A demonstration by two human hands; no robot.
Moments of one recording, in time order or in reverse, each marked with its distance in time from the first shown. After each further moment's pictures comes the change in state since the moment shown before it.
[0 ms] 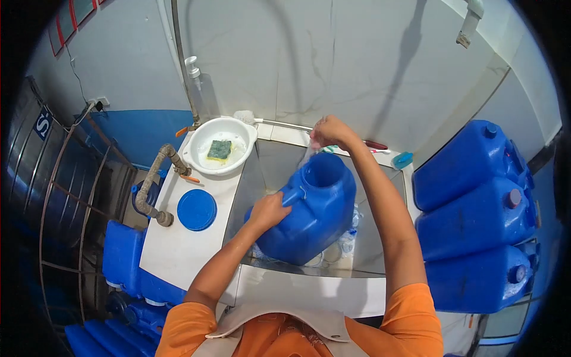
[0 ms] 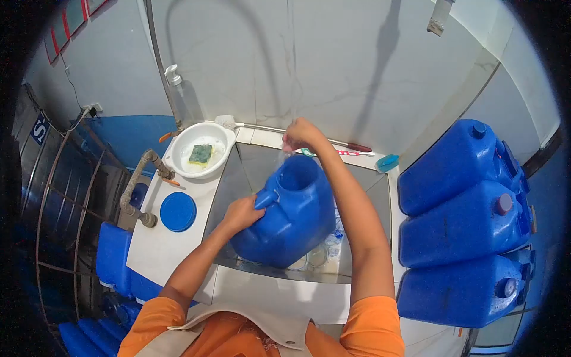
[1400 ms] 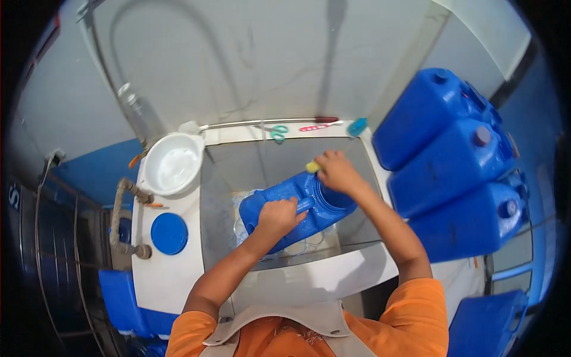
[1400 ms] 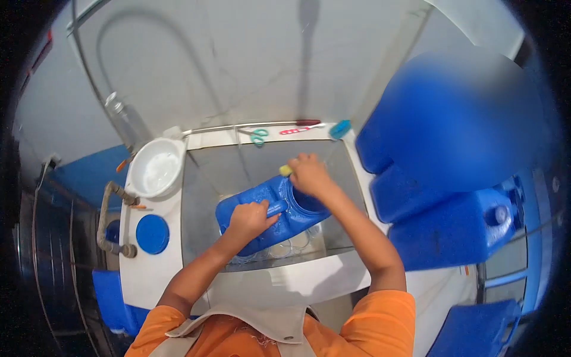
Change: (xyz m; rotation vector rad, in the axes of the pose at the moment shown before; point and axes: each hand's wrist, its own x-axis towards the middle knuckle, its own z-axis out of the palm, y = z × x) left_hand -0.008 0.084 0.046 0.170 0.076 0.522; right_hand -0.191 0.066 0.040 -0.840 0.457 0.110
